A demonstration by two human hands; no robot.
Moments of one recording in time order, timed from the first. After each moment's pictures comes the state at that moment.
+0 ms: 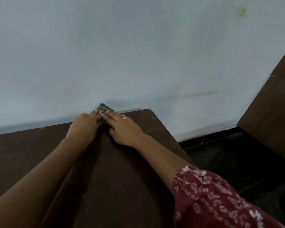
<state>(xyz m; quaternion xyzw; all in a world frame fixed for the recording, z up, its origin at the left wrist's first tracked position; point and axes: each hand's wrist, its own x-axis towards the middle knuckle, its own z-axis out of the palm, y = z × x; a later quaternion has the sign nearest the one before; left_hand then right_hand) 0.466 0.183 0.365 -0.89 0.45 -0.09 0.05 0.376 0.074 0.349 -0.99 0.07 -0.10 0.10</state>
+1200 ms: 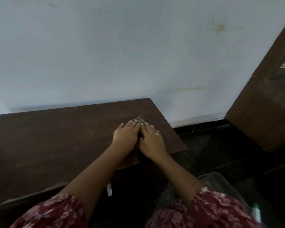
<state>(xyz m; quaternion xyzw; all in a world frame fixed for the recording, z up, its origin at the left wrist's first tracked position) 0.290 0.238 0.390 -0.86 0.50 0.05 -0.04 0.205 0.170 0.372 -0.93 0.30 -0.07 0.19</state>
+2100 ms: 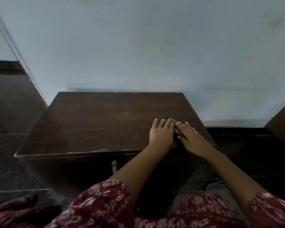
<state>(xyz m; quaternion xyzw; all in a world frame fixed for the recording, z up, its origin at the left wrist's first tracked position) 0.240 0.260 0.383 -0.89 0.46 0.03 -0.01 0.160 0.144 0.372 -0.97 0.18 0.01 0.17</state>
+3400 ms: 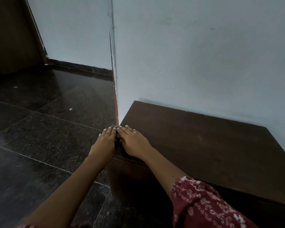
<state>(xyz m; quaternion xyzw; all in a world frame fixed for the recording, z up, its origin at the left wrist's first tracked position) 0.387 0.605 0.367 -0.98 0.13 0.02 -0.13 0.390 0.475 0.365 -0.97 -0.18 -0.01 0.16</state>
